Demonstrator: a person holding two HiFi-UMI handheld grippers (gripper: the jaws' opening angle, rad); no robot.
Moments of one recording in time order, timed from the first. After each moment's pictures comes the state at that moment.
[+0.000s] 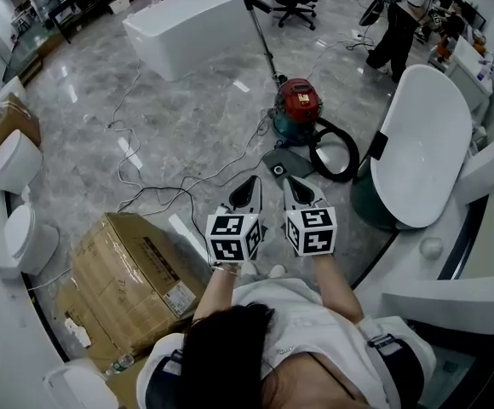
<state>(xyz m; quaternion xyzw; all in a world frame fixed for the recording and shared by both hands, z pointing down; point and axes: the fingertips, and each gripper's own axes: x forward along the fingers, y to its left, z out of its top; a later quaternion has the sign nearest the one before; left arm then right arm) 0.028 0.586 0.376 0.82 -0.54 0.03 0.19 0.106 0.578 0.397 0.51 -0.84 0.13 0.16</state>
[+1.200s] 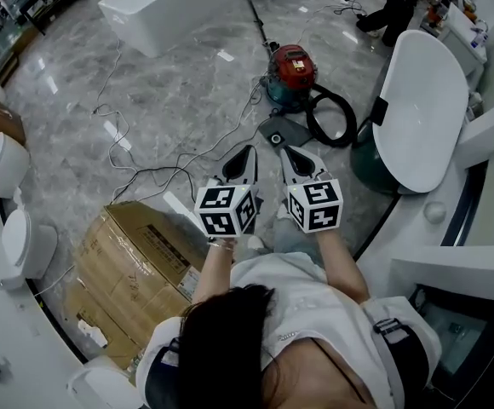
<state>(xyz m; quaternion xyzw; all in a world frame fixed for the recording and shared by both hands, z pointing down) -0.020 0.560 0.388 0.83 -0.50 0.01 0.23 0.057 0.563 0.402 0.51 -0.84 0.12 0.15</state>
